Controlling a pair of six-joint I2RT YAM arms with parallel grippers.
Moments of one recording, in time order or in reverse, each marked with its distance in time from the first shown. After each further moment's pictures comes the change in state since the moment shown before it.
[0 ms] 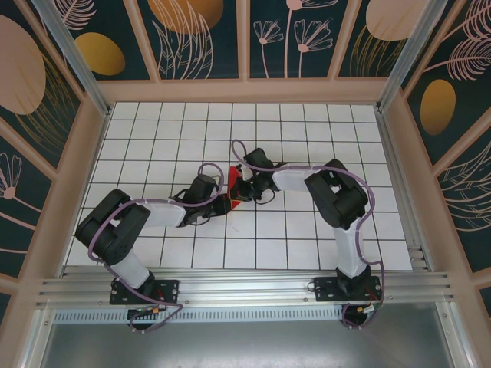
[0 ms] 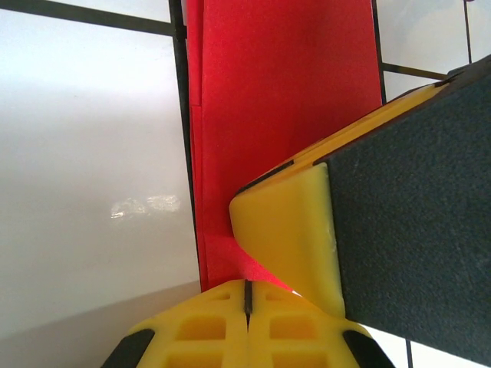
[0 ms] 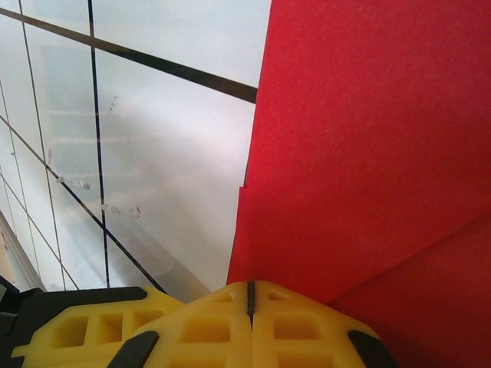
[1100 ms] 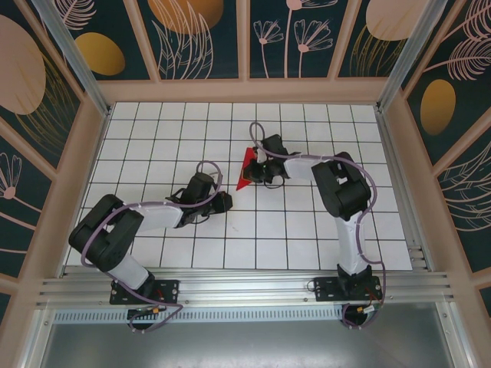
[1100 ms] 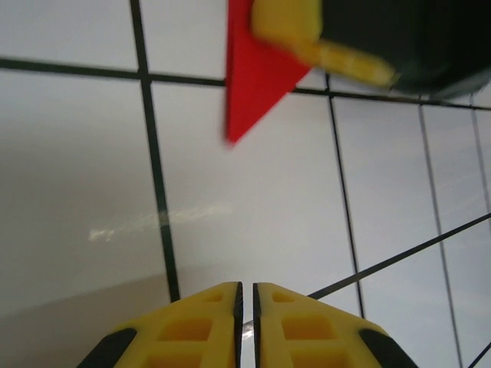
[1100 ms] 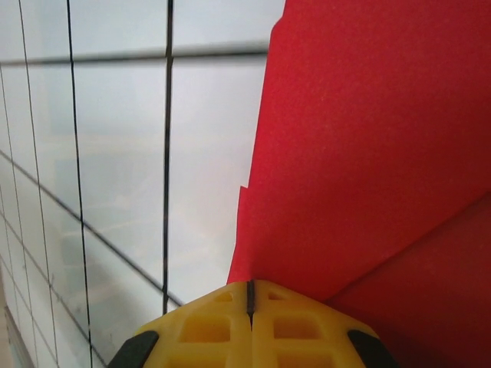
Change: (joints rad) left arm 0.004 -0.069 -0.006 0.016 0.003 0.004; right arm -0.143 0.048 0.045 0.089 0.038 0.007
